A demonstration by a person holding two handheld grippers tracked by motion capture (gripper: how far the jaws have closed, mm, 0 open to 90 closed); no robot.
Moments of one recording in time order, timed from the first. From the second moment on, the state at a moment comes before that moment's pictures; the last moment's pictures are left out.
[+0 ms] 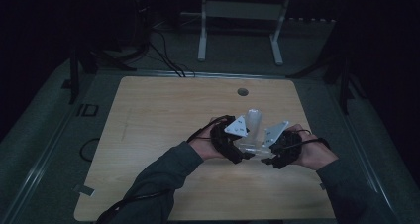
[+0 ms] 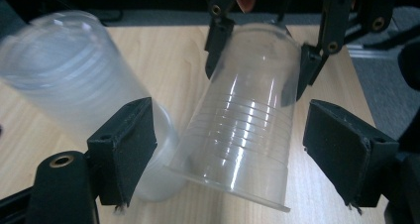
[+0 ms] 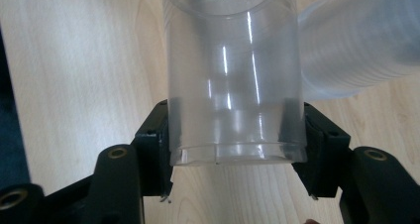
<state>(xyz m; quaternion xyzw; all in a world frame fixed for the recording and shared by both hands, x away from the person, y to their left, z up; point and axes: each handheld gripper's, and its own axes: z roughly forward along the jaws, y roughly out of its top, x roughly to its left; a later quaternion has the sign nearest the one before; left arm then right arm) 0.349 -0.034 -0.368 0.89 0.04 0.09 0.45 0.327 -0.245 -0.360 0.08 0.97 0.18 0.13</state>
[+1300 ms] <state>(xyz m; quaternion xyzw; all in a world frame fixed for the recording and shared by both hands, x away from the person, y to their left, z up) 0.351 0.022 -0.346 0.81 0.12 0.13 0.56 0.309 -0.270 -0.384 0.18 0.86 0.40 0.25</state>
